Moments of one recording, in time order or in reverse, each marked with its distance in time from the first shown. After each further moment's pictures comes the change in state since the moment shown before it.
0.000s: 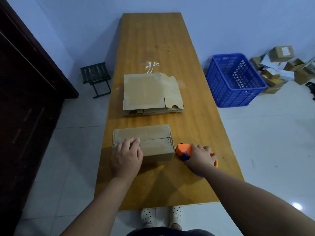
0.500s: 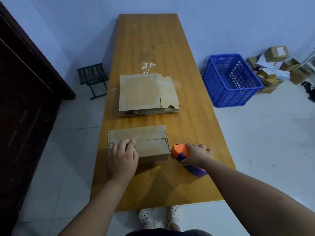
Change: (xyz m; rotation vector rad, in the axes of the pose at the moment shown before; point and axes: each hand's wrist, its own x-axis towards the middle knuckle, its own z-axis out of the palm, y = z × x) left_hand -0.005 0.000 0.006 0.023 0.005 0.004; right_hand 0.004 0.008 -0.021 -0.007 -0.164 -0.092
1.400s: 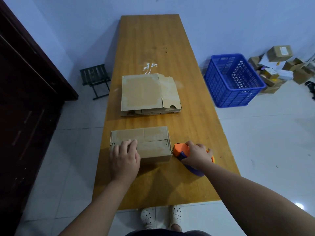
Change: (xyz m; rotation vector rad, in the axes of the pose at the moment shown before) left_hand -0.007 0.001 0.004 0.017 0.015 0.001; right_hand 0.001 -0.002 0.012 0.049 0.104 -0.001
